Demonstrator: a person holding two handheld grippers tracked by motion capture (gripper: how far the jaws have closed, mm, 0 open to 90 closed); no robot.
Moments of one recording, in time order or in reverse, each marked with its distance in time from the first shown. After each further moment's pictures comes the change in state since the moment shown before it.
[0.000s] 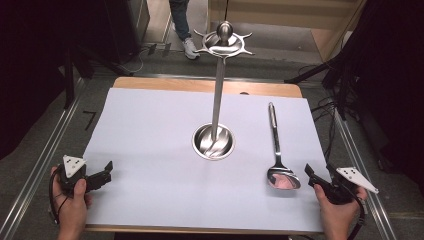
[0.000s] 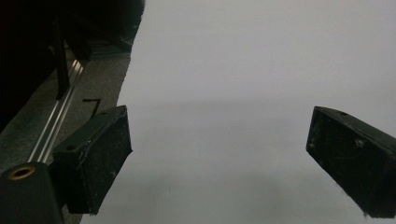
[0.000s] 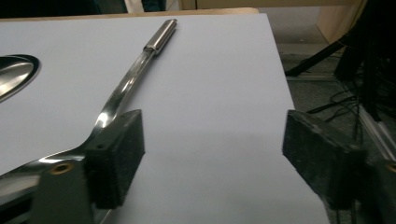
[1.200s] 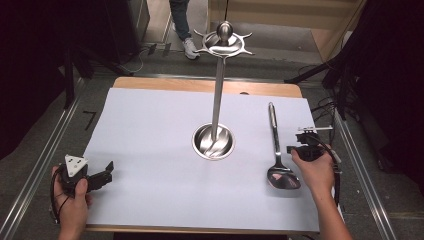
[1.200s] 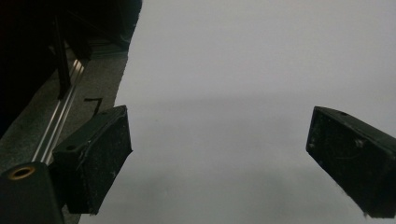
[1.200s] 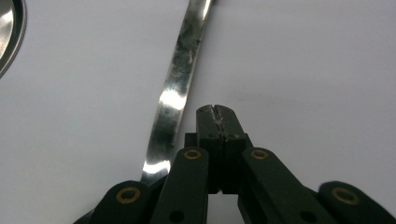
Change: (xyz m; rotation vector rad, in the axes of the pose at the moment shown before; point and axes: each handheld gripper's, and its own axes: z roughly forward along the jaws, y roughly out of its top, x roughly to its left) left arm -0.002 0.000 0.001 0.012 0.003 0.019; right arm 0.053 0.075 0.096 0.562 0.058 -0.038
